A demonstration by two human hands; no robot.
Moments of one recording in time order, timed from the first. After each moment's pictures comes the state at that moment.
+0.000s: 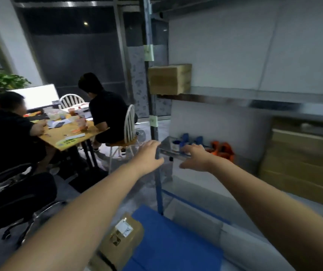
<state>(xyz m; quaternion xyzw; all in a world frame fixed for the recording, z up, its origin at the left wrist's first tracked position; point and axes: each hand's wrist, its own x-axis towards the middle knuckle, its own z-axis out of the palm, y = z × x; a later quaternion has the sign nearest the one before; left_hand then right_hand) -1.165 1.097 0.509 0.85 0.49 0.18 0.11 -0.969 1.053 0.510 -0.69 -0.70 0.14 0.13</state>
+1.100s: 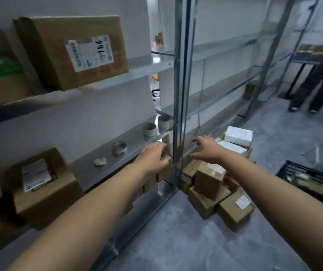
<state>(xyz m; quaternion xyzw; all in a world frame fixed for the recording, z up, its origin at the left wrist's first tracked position) -0.369 0.584 0.425 0.96 -0.17 -0.02 0.23 -0.373 0.364 0.448 -0.97 -0.04 0.05 0.23</state>
